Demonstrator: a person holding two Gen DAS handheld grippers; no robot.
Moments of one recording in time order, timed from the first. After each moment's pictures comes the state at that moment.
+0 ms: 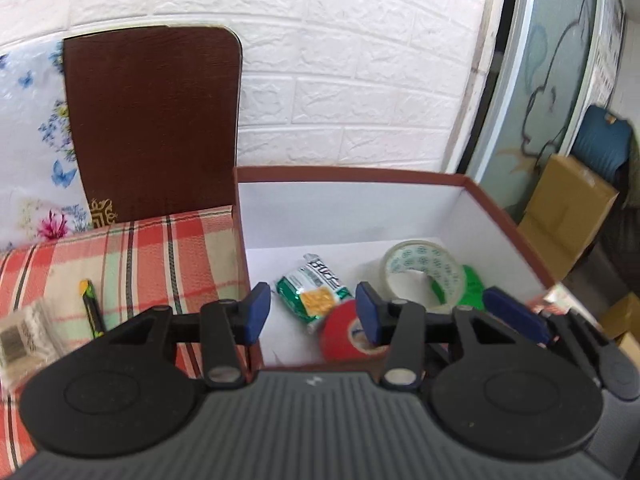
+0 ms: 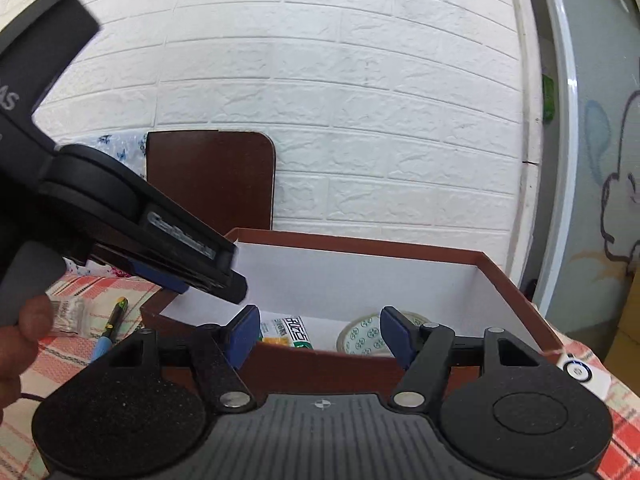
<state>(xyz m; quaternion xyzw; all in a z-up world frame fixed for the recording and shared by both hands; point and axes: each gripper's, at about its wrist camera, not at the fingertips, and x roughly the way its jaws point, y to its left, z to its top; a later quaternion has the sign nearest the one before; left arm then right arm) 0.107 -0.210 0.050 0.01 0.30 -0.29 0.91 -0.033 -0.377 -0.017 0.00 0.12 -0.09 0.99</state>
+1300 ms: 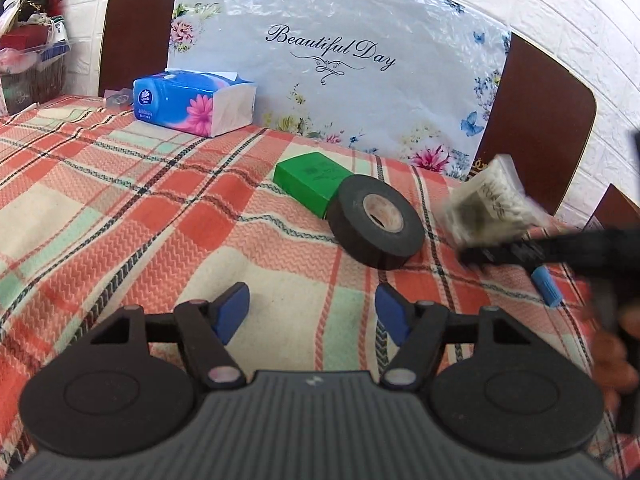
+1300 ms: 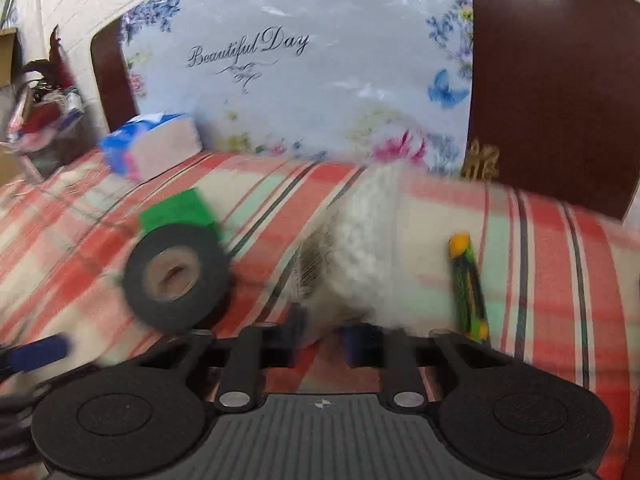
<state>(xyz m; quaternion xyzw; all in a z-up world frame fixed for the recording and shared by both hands) 0.081 0.099 -0.066 -0.11 0.27 0.00 0.96 0.139 -0.161 -0.062 -0.01 0.36 0.19 0.92</state>
